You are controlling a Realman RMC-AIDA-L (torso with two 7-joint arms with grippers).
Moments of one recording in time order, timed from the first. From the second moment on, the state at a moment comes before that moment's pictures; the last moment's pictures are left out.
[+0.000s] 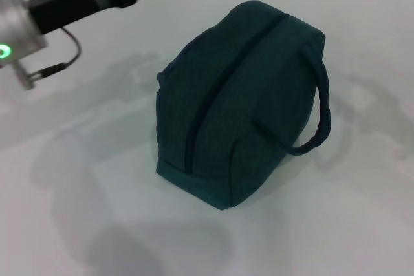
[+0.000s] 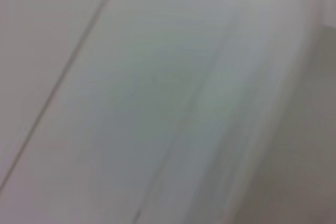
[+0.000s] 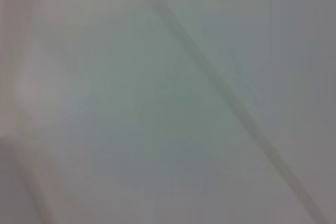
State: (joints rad) left arm -0.53 -2.04 0.94 0.70 1.36 1.51 -1.67; right arm 0.36 1.88 -1.32 -0.24 -0.64 -1.69 1.23
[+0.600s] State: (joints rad) left arm -0.39 -2.02 0.93 0.86 1.57 1.90 -1.43; right arm 0.36 1.90 -1.31 -0.55 -1.20 -1.86 1.08
